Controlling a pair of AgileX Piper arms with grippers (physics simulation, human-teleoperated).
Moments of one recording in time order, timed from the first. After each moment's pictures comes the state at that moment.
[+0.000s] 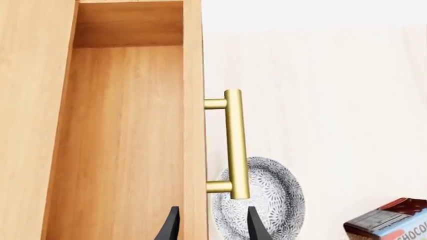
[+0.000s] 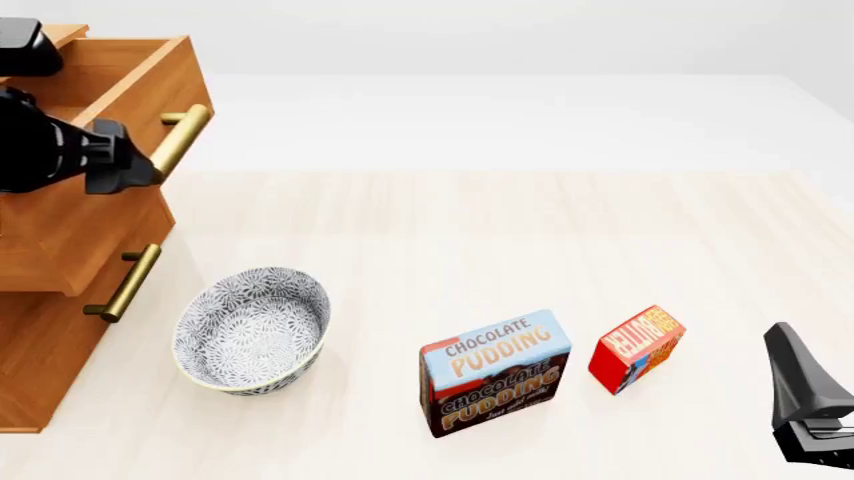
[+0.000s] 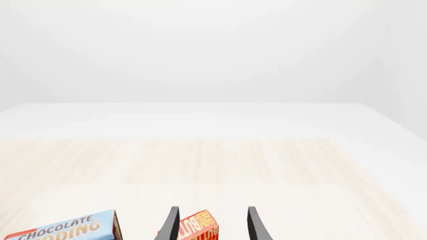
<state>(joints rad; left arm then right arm) -0.05 1.12 -1.12 0.86 -0.02 0.00 0.00 0.00 0.00 0.00</state>
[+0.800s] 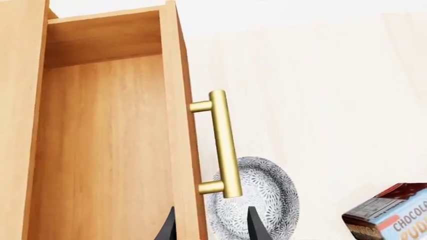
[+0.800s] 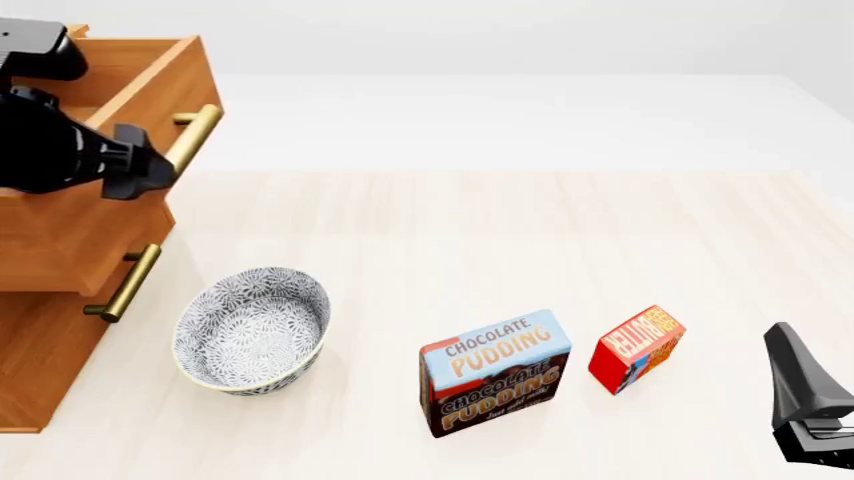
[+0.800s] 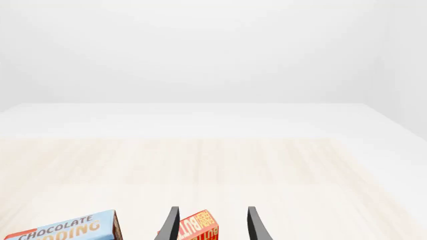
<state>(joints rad) -0.11 1.12 -1.10 0.83 0.04 0.00 0.00 0.00 0.00 0.00</state>
